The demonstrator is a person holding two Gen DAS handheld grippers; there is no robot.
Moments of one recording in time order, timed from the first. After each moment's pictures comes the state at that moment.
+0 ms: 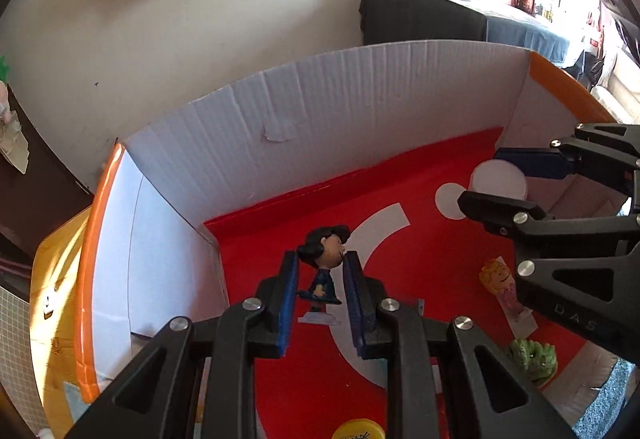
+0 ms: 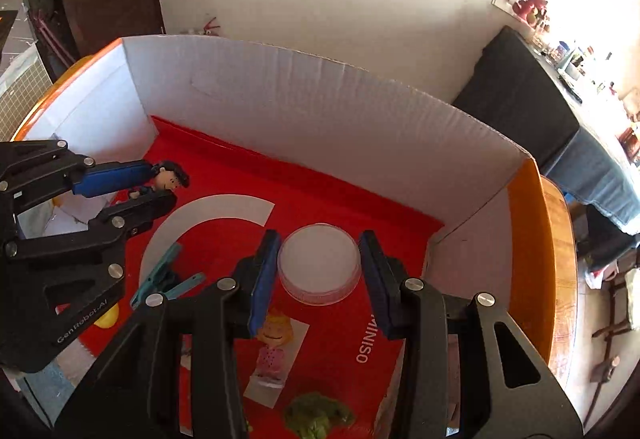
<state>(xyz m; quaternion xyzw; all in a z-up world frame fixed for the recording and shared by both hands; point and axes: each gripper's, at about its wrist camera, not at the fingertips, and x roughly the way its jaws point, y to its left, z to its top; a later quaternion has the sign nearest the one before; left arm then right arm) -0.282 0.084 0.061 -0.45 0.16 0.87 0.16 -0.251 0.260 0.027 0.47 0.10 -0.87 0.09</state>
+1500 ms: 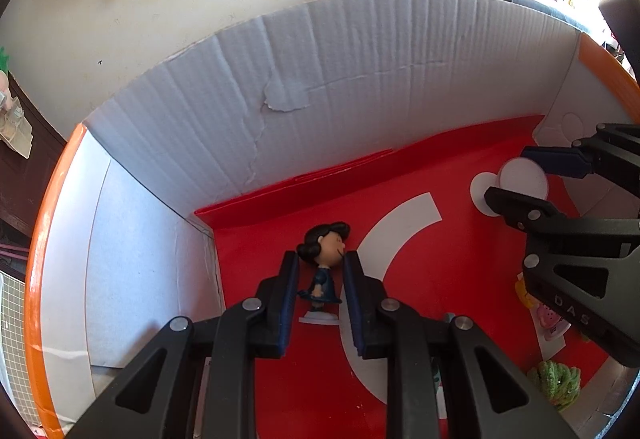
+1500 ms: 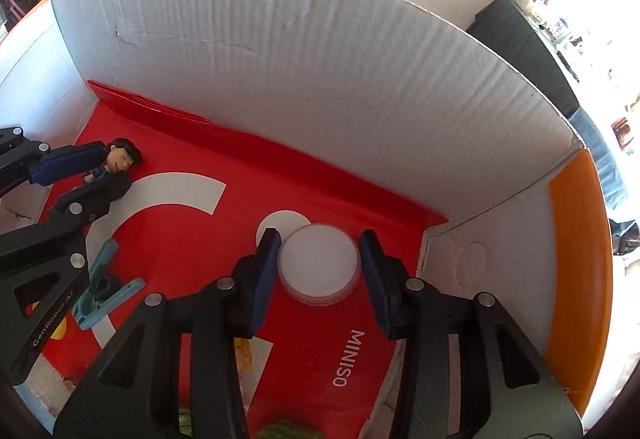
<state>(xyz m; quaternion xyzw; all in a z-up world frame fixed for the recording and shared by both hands) -0.268 0.080 0.049 -0.49 0.17 0.85 0.13 -0.280 0.271 0.001 0.53 0.13 -0.83 0.05</state>
